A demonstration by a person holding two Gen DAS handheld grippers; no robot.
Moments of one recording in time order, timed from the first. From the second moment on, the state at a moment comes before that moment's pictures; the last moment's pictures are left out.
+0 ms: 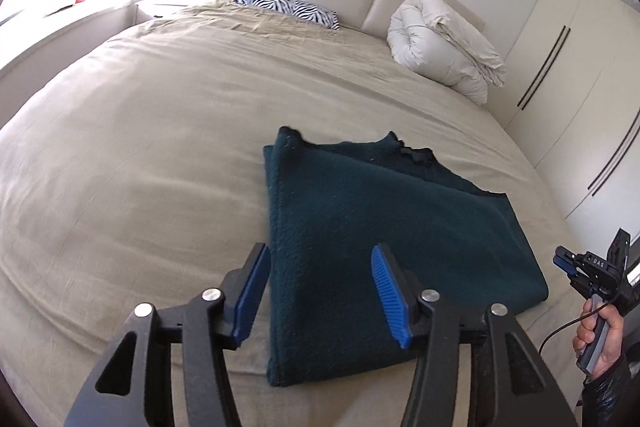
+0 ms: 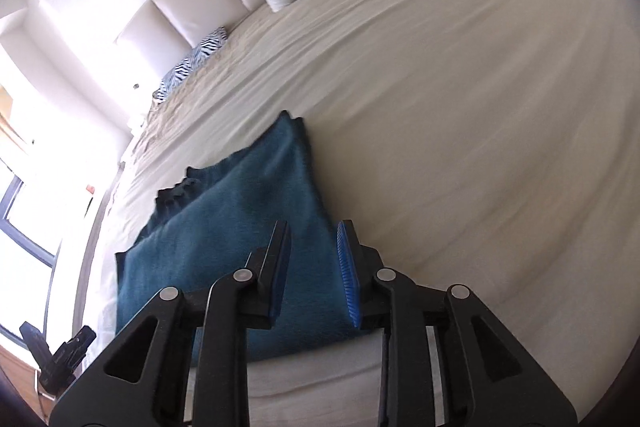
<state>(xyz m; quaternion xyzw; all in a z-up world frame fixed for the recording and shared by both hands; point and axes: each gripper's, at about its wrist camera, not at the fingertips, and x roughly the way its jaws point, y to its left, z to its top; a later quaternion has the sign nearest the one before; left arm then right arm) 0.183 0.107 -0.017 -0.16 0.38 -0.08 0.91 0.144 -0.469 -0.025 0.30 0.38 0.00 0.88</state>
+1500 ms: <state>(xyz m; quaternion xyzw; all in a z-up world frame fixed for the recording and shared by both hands) 0.321 0.026 -0.099 -0.05 0.42 -0.06 0.90 0.234 -0.266 -0.067 0.34 0.44 0.27 0.79</state>
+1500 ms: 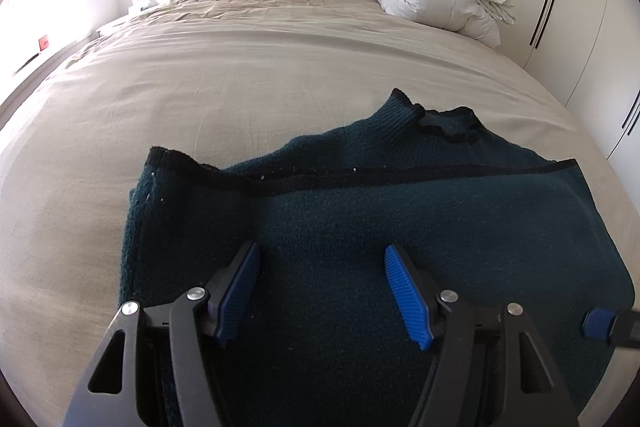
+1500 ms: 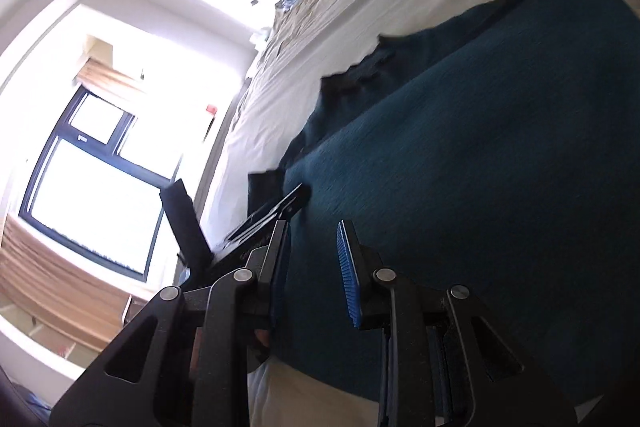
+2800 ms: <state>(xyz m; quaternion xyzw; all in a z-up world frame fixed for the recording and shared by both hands) 0.203 -0.014 -0.087 -0.07 0.43 -0.10 0.89 0.114 -0.393 -0.089 0.50 0.35 0.16 0.77</state>
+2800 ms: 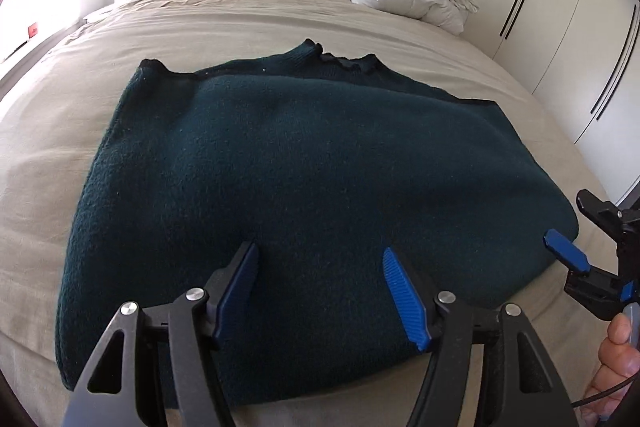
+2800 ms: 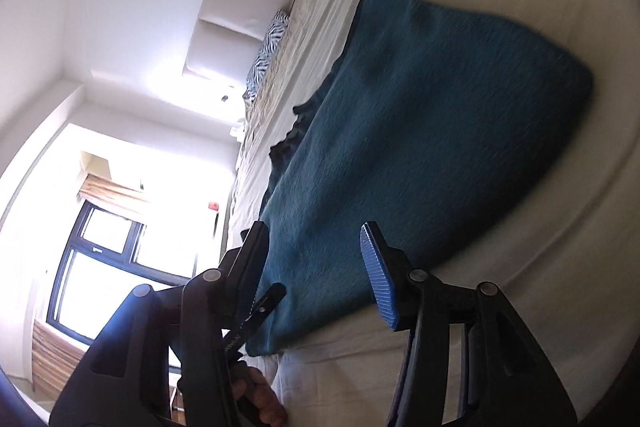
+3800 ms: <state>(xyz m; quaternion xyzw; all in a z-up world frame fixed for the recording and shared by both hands) 0.177 0.079 -0.030 -0.09 0.39 -0.07 0.91 0.042 -0.403 -0.051 0.42 0.35 0.08 0.83</state>
